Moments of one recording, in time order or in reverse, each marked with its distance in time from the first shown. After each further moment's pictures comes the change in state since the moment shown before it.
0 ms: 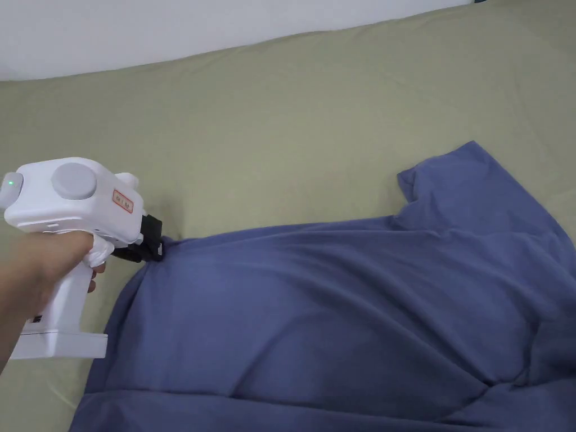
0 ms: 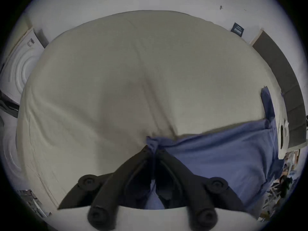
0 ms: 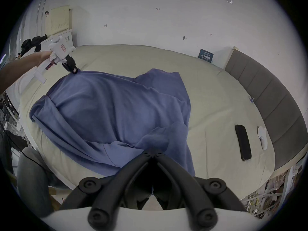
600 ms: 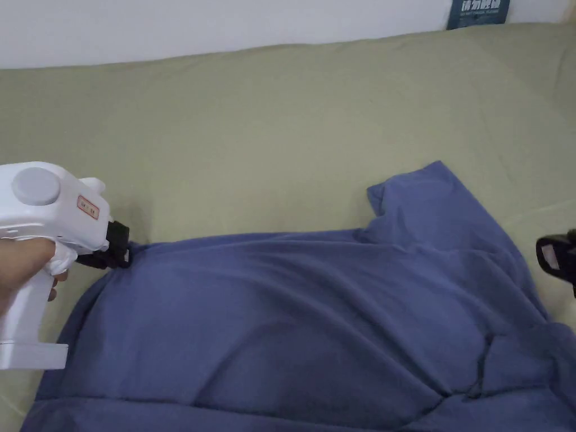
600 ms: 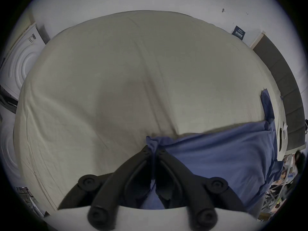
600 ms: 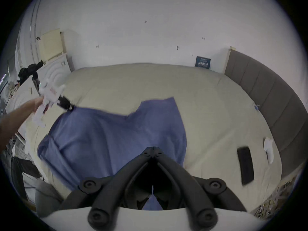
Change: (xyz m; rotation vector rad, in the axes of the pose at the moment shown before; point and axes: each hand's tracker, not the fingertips) left arm -0.009 0.000 -0.008 0.013 -0.015 0.019; right arm 0.060 0.116 -0.030 0.109 0.062 -0.129
